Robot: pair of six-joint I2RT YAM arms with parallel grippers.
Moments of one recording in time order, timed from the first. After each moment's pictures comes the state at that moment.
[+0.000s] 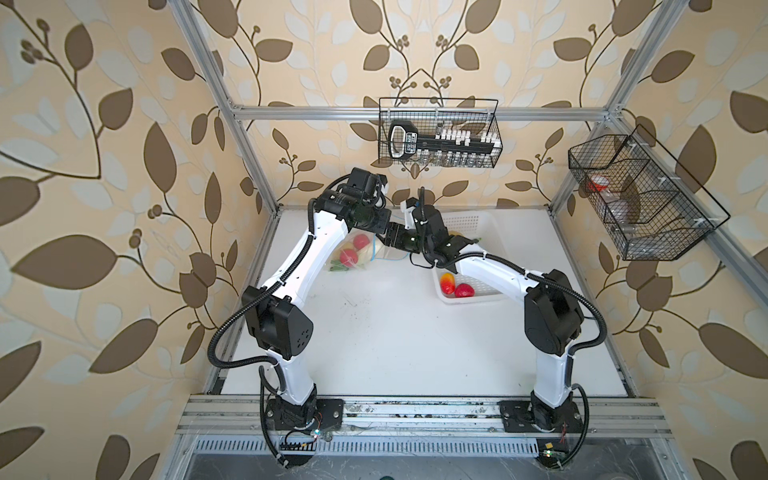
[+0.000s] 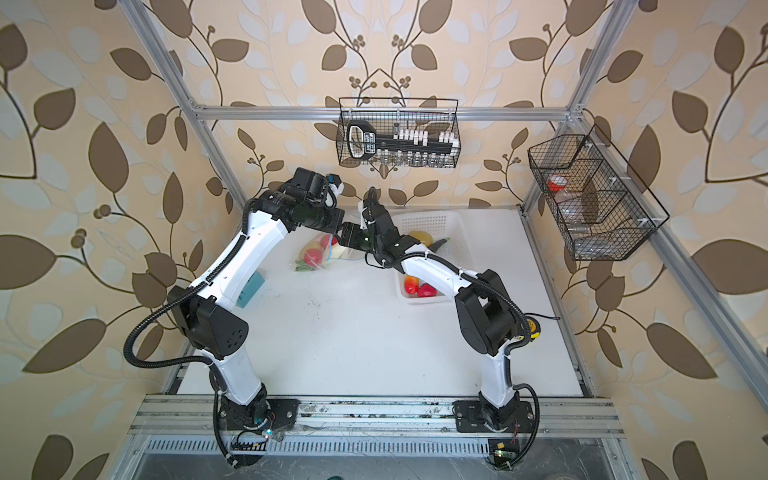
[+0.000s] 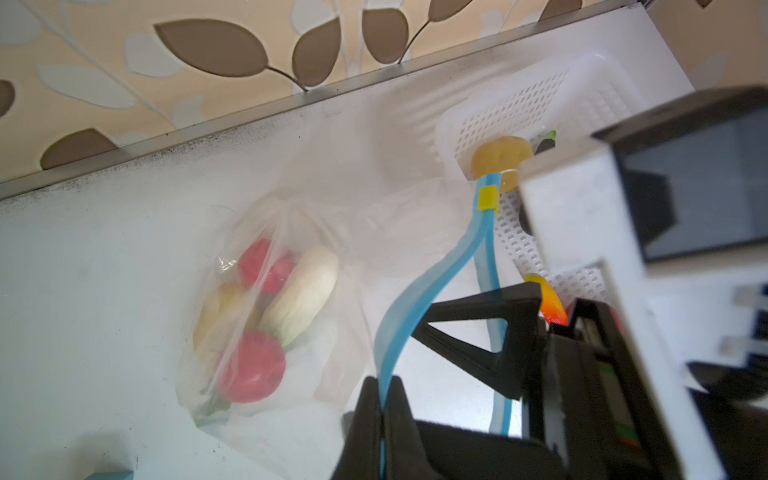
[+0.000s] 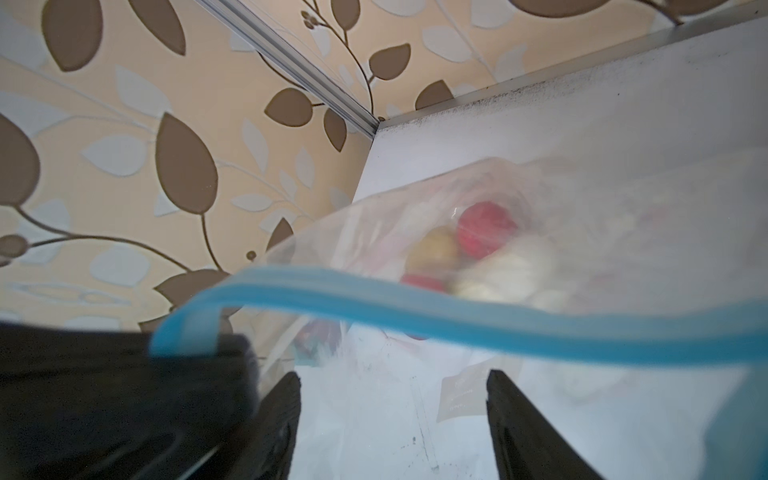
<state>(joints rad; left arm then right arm) -0.38 1.80 1.96 -1.01 0.07 -0.08 0.65 1.95 1.60 -0.06 -0.18 0.76</state>
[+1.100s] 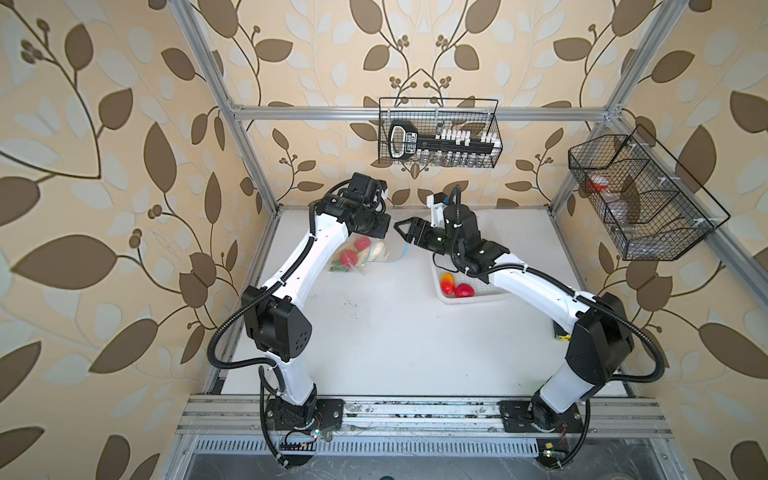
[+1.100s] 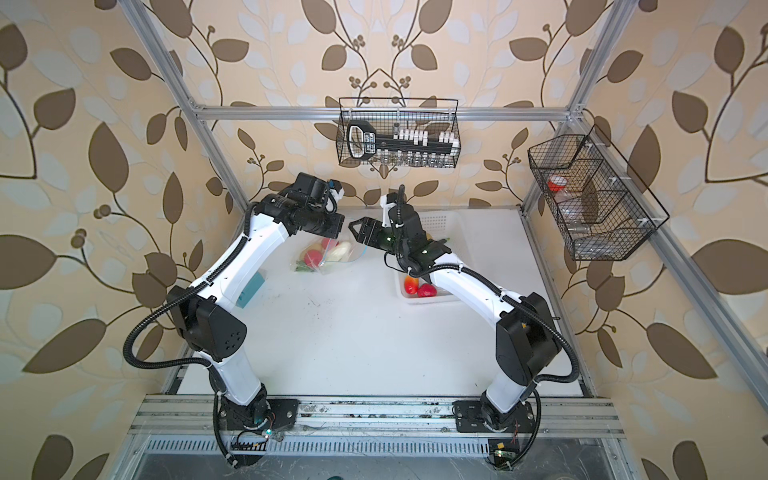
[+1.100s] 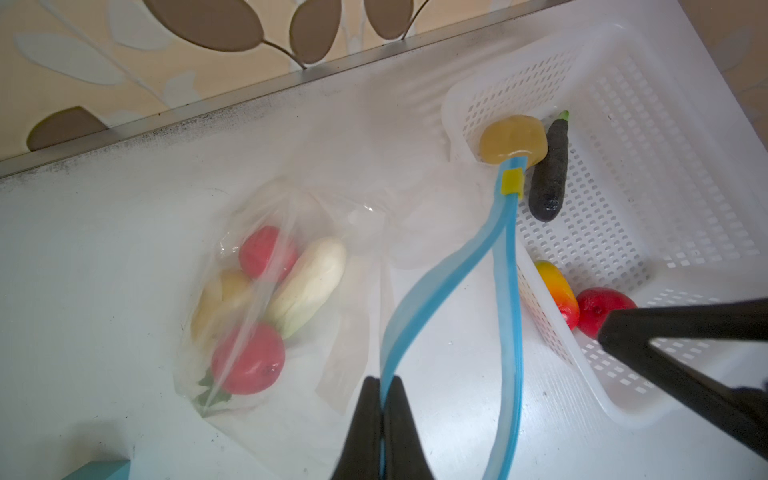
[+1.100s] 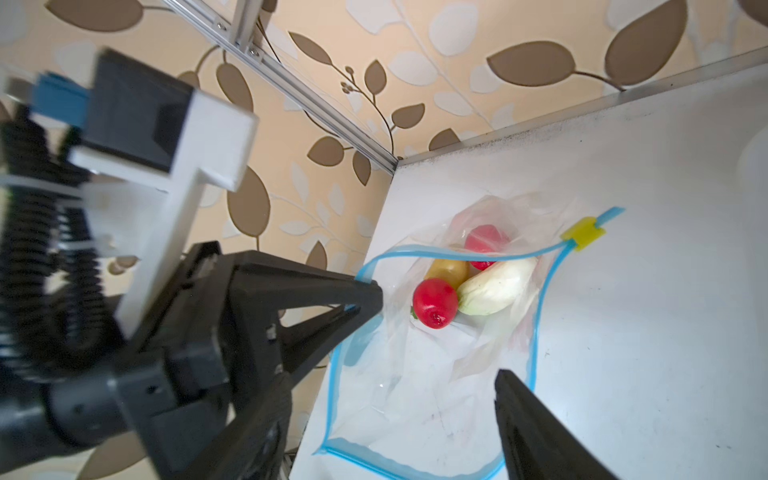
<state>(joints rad) -0.38 1.78 1.89 -0.99 0.07 -0.07 0.61 1.66 1.39 -0.03 -0.18 0.79</state>
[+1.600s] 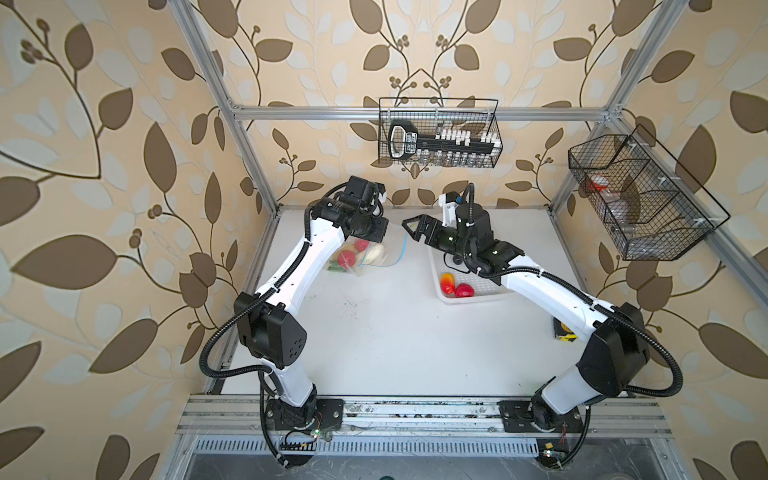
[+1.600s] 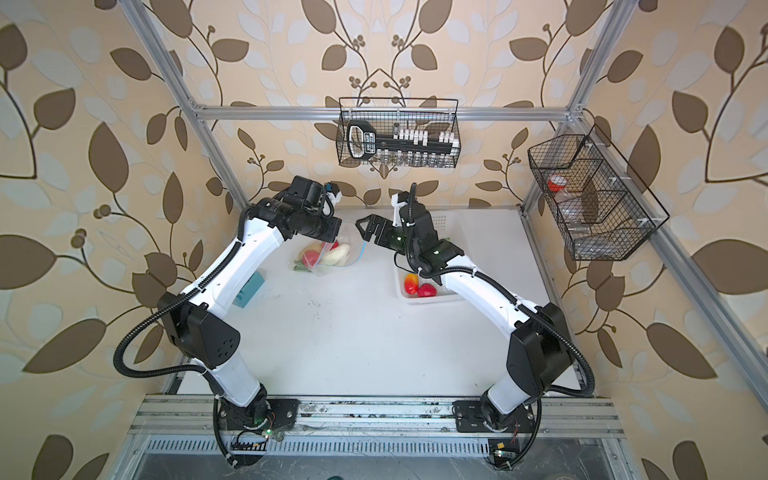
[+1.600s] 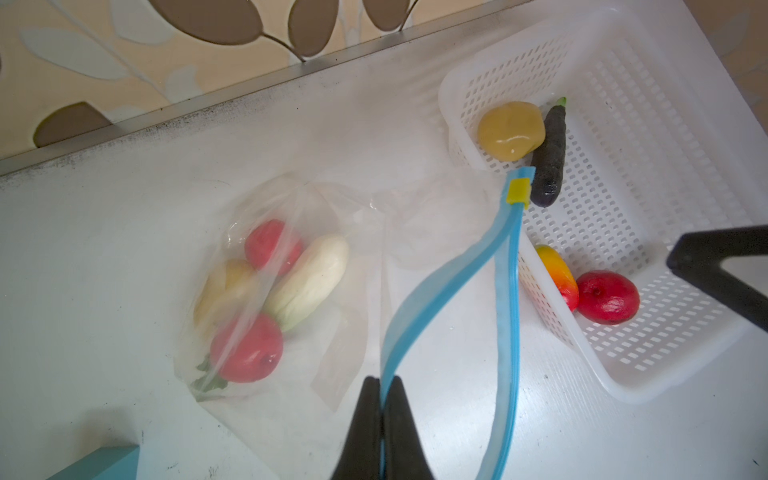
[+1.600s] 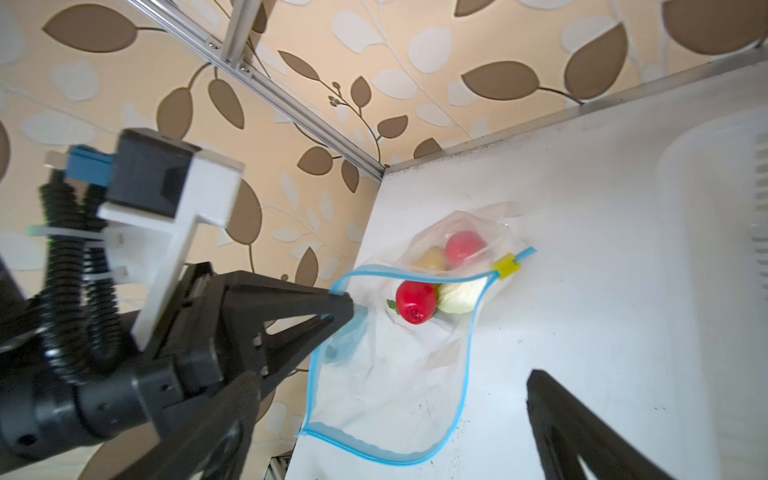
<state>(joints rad) -0.38 1.72 1.83 -0.99 0.07 -0.06 0.56 1.59 1.35 -0.12 -0.17 0.78</state>
